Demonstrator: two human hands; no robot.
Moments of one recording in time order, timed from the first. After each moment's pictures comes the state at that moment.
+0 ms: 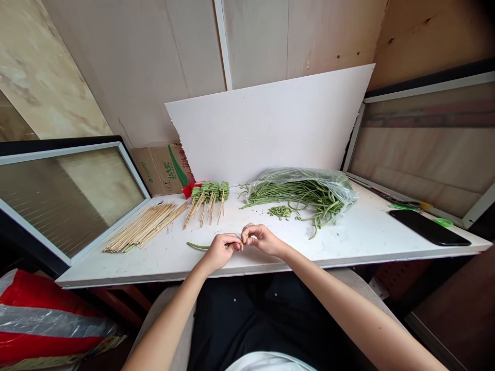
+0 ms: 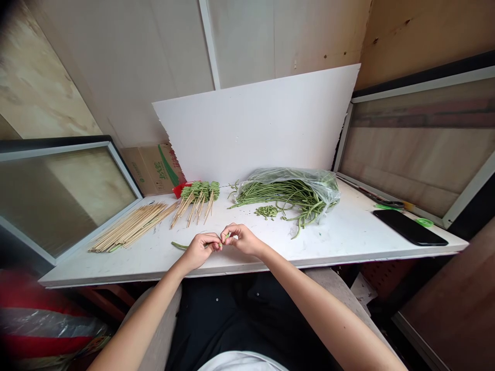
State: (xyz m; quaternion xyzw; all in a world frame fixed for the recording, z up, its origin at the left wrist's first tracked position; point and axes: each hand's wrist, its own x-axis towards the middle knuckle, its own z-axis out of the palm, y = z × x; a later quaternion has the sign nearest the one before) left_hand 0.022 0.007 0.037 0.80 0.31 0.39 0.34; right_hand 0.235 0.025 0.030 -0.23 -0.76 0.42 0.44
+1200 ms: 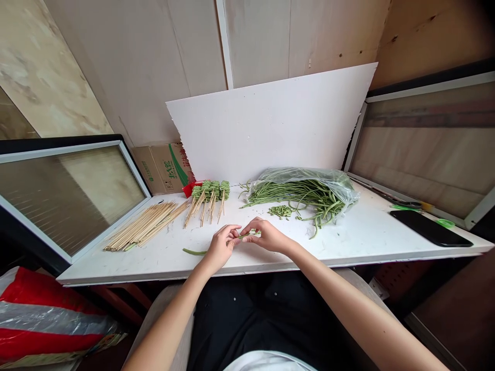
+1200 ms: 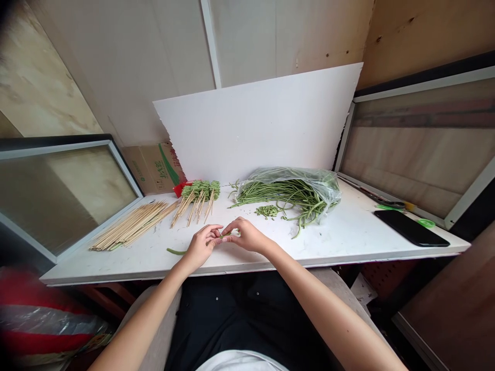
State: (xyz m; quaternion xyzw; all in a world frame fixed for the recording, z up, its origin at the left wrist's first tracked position) left_hand 0.022 0.017 0.020 0.76 0.38 0.44 0.30; right_hand 0.250 0.027 0.051 -0.31 -0.84 0.25 0.38
